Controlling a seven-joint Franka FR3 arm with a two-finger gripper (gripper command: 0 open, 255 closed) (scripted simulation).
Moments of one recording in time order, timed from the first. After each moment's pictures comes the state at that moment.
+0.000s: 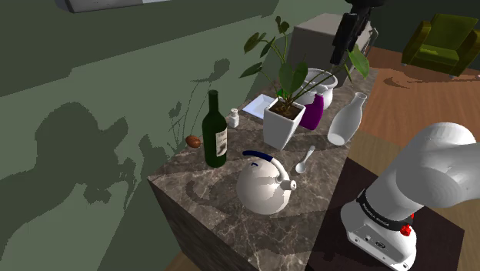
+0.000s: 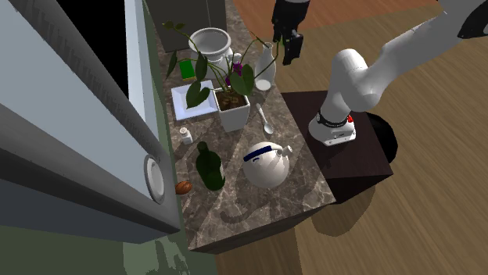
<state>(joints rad) 0.01 -0.83 0.06 -2.27 -0.02 1.46 -0.12</state>
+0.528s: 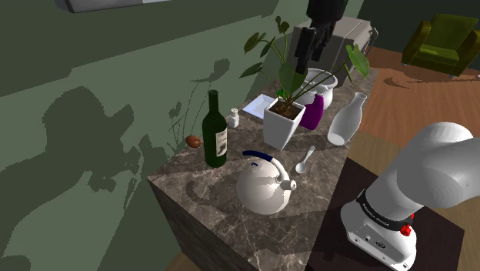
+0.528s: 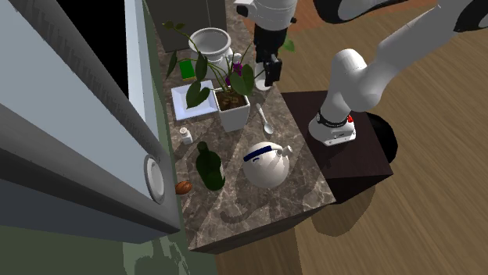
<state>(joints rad) 0.03 -0.69 0.13 -2.27 0.03 1.61 -0.05</state>
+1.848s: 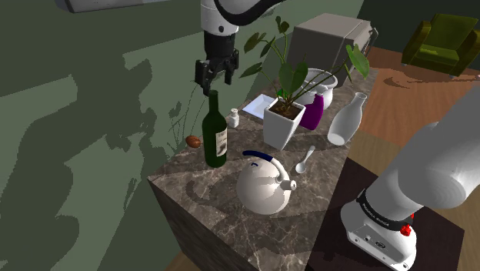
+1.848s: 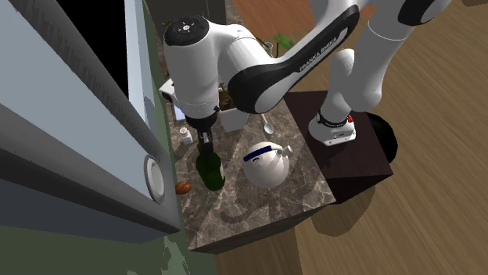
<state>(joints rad) 0.06 -0.05 0.34 -1.96 0.00 1.98 0.21</state>
